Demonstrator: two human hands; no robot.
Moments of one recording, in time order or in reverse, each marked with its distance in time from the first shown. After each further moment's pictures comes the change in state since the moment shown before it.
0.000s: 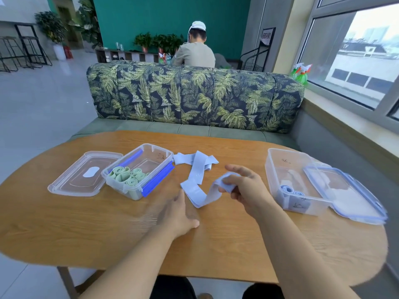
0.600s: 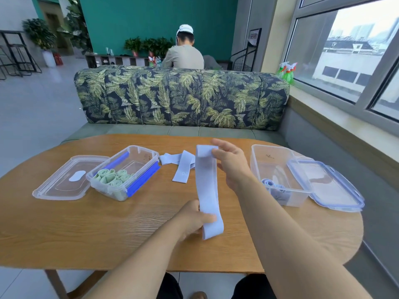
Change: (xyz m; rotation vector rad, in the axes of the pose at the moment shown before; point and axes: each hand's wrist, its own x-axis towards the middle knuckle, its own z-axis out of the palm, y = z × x) left_hand -0.024 0.067 0.027 -0.756 -0.356 0.012; right_hand 0.025 -0.029 -0.007 0.089 0.028 -0.180
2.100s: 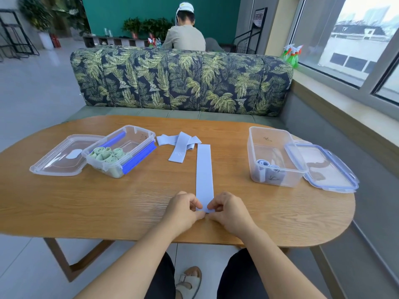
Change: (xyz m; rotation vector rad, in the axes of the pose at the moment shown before) left_hand -0.015 -0.043 0.017 0.564 0.342 0.178; right_hand -0.080 0.124 -0.069 -0.998 -0.235 -0.103
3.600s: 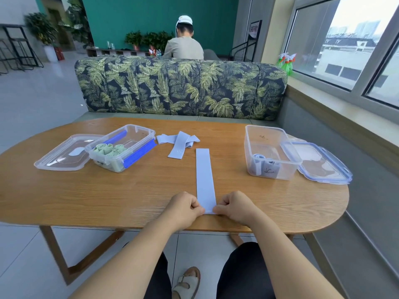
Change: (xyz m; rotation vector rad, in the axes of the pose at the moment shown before) left_hand -0.027 0.003 0.000 0.166 -0.084 0.057; right_hand -0.018 0.008 -0.015 0.035 -0.147 0.211
